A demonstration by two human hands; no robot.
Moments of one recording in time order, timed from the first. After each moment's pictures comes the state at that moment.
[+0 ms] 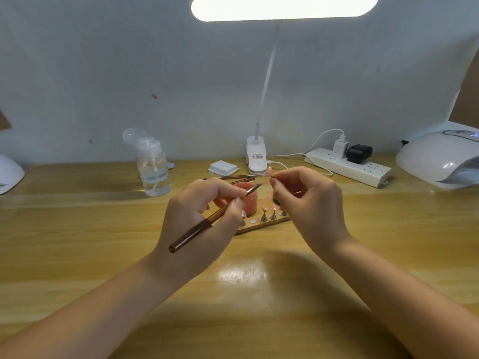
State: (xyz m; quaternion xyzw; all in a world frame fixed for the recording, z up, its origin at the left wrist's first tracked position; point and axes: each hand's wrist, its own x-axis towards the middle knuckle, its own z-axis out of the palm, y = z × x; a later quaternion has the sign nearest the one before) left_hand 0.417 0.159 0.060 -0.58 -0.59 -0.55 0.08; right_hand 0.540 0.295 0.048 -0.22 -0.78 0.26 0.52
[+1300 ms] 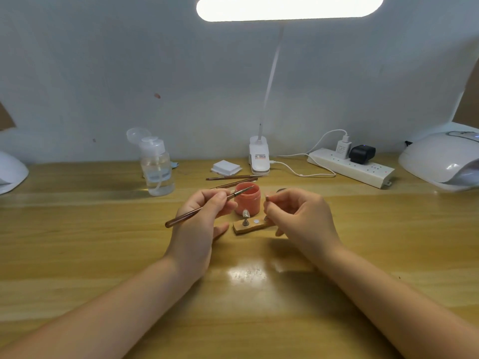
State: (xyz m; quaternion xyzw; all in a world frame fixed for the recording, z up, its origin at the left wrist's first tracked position) left_hand 0.407 0.180 0.035 -0.30 -0.54 -0.74 -0.27; right_hand 0.533 0.293 0.027 -0.28 -0.76 0.41 0.42
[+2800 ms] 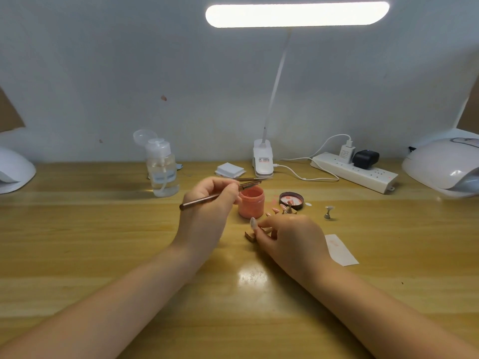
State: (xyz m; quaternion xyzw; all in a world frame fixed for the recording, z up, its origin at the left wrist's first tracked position) left_hand 0.402 0.186 0.050 -0.37 -0.62 -0.68 -0.15; right_hand 0.527 0.279 0.009 -0.27 -0.90 0.06 0.33
